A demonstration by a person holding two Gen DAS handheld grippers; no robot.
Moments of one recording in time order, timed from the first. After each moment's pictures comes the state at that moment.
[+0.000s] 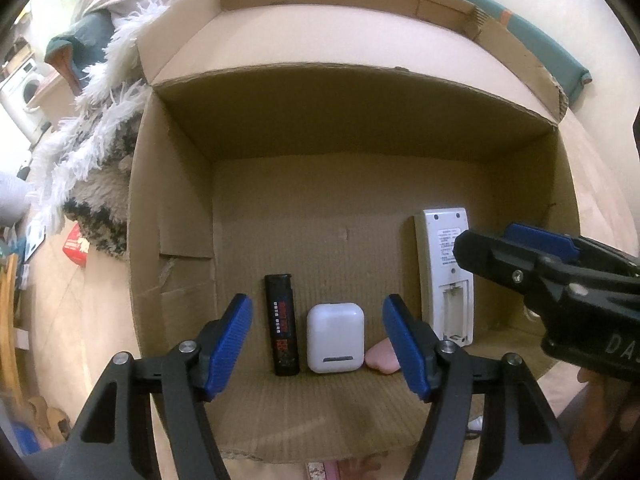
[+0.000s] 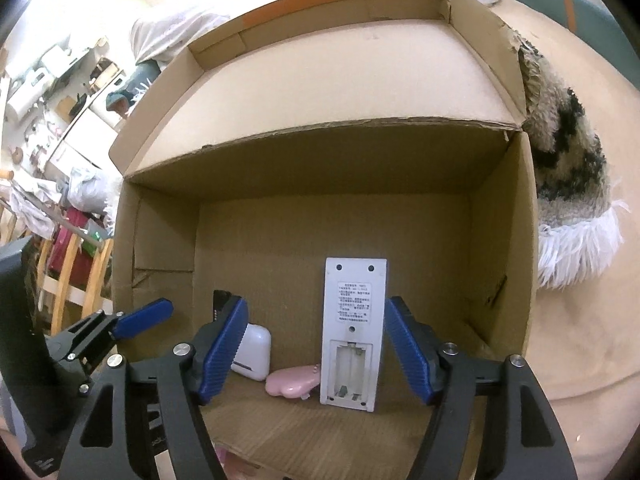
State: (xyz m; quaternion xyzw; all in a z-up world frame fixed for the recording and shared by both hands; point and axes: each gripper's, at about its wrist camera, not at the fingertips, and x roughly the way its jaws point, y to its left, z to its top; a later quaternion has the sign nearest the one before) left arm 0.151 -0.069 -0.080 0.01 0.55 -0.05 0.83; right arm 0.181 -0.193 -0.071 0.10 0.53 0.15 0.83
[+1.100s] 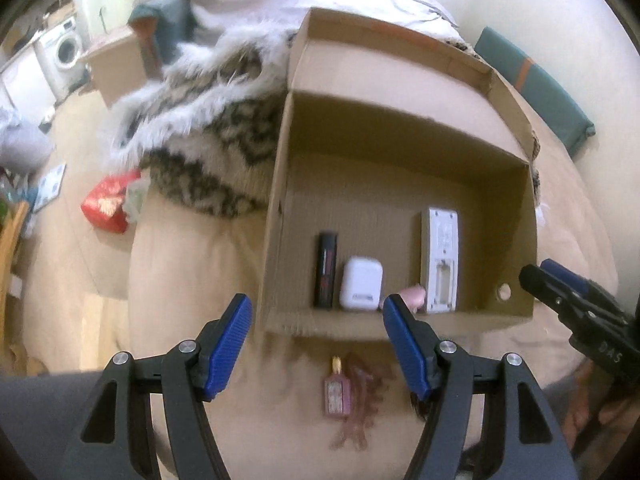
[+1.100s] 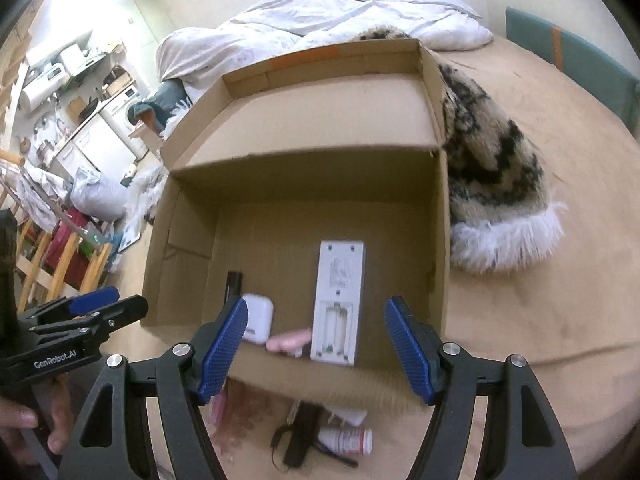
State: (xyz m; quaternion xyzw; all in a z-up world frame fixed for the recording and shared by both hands) left arm 0.067 0.000 -0.015 -0.07 0.53 -0.02 0.85; right arm 0.098 -0.217 -0.026 0.07 0.47 0.14 0.87
